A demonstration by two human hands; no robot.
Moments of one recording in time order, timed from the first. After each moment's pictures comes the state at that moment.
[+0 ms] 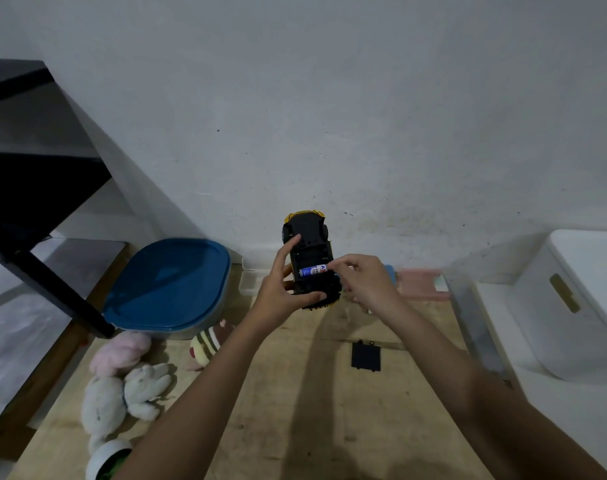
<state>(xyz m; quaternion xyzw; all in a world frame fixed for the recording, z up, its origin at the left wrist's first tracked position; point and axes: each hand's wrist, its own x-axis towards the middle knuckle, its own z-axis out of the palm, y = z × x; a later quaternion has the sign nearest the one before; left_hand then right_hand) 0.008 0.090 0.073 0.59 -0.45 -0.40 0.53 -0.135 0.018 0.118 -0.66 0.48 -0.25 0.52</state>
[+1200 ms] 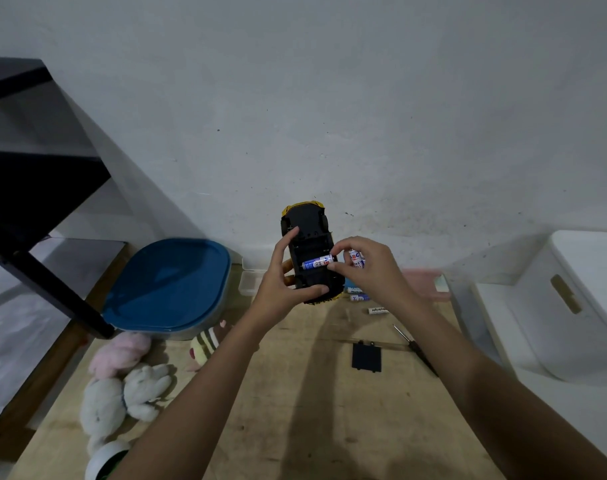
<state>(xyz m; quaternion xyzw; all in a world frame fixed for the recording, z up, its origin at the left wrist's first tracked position) 0.010 0.085 0.079 0.56 -0.45 -0.40 0.57 -0.141 -0.004 0.113 -0.80 0.35 -0.31 0.37</state>
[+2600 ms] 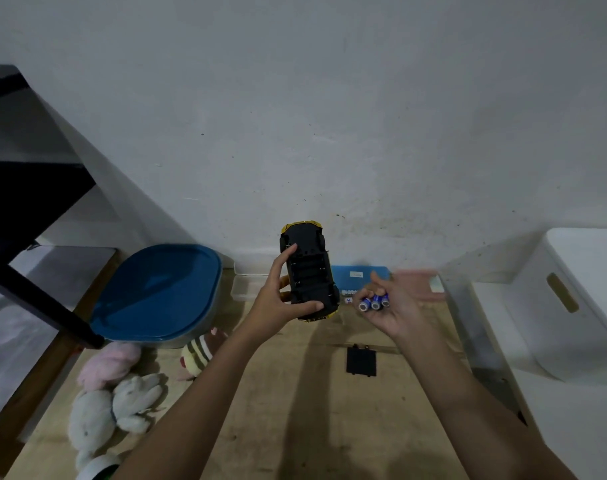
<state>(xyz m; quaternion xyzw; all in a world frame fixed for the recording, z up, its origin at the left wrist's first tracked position) 0.006 0.080 0.061 0.59 -0.43 -0.44 0.52 -0.172 -0.013 0.065 -0.03 0.38 -0.39 0.84</state>
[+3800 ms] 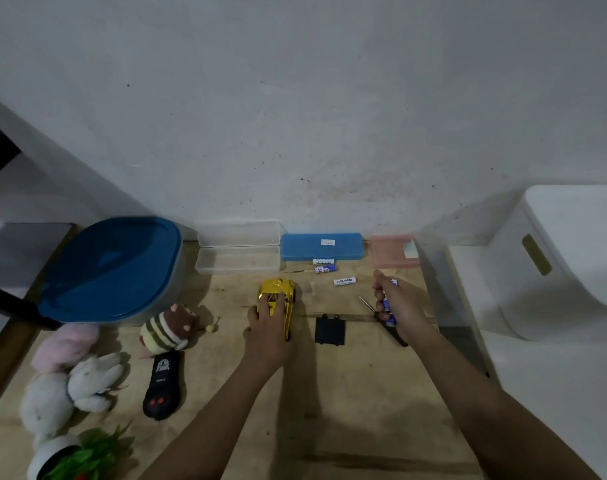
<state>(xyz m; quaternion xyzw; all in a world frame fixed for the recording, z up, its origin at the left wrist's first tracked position) -0.067 0.091 -0.039 0.84 -0.49 -0.22 0.05 -0.256 -0.027 -0.002 -0.42 0.60 -0.28 0.62</state>
